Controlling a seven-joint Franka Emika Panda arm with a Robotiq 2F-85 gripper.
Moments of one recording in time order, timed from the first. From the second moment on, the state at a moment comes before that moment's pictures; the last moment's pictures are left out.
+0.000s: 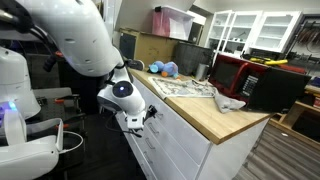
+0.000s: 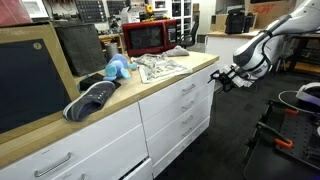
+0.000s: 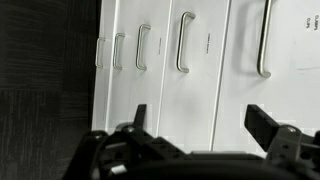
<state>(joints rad) -1.44 1.06 0.76 -2.40 -0.08 3.45 0.45</state>
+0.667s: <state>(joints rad) -1.48 1.14 0.80 -2.40 -0.08 3.45 0.38</state>
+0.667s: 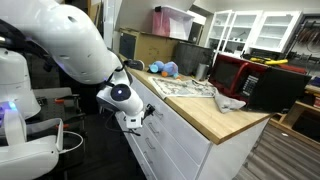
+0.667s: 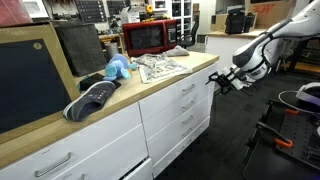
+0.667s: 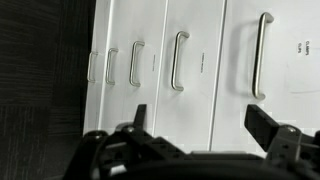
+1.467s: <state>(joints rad) -1.41 1.21 0.82 -2.30 -0.05 3.45 0.38</state>
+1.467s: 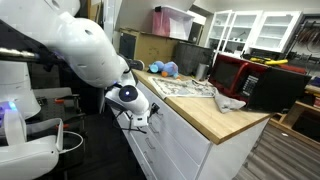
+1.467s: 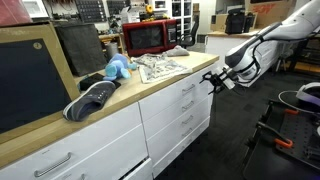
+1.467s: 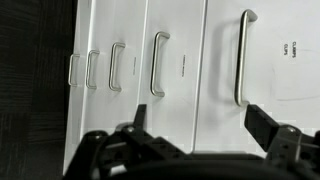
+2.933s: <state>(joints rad) -1.10 1.26 0.73 -2.08 0.02 3.46 0.38</state>
